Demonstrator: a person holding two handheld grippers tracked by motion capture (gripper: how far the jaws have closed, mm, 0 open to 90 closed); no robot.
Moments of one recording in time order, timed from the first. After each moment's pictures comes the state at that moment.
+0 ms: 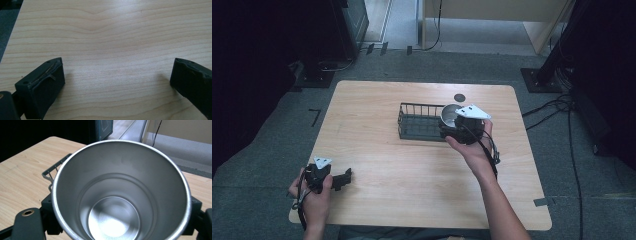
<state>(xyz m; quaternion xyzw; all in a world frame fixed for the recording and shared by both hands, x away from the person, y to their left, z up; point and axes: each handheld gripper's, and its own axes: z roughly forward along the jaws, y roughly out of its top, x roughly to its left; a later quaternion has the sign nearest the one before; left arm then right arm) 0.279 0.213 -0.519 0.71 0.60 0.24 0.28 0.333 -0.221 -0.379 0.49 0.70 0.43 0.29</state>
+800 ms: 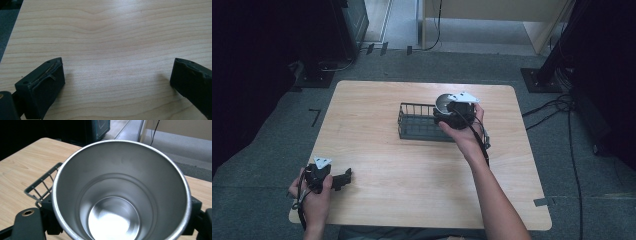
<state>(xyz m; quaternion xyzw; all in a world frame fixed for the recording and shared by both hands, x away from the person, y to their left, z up) 0.279 0.213 -0.519 0.71 0.60 0.24 0.28 0.382 -0.207 -0.384 0.51 0.70 0.41 0.28</state>
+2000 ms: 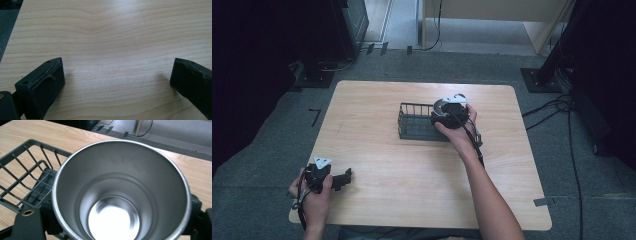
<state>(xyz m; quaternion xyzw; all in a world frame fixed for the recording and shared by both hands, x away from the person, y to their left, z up) 0.279 0.213 -0.519 0.71 0.60 0.24 0.28 0.415 -0.200 -0.429 0.54 0.71 0.37 0.27</state>
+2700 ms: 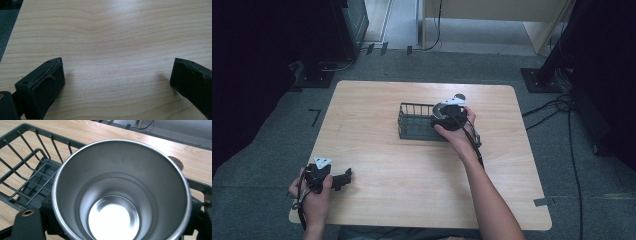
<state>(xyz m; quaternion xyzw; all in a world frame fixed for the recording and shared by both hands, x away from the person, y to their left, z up) 0.279 0.213 -0.519 0.71 0.60 0.24 0.28 0.417 -0.199 -0.440 0.54 0.72 0.35 0.25</state>
